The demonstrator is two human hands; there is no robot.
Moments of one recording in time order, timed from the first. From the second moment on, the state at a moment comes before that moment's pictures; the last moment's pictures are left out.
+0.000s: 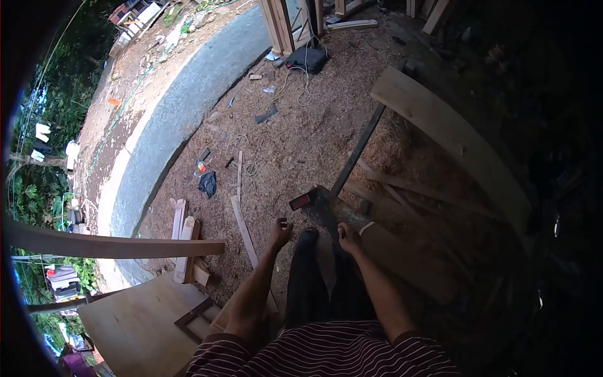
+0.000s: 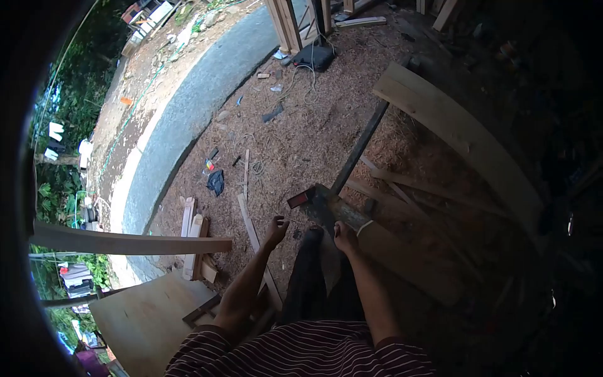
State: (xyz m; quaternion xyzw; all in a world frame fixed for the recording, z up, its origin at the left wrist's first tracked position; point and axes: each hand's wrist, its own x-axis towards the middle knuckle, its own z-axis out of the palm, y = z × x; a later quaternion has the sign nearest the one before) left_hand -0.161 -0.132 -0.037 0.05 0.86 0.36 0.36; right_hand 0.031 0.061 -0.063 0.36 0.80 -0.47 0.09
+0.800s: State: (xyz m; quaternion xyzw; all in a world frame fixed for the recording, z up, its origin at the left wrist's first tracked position) left_hand -0.240 -0.106 -0.073 0.02 0.58 0.52 0.63; right_hand 0.017 -0.062 -0.058 0.58 0.70 -0.42 -0.03
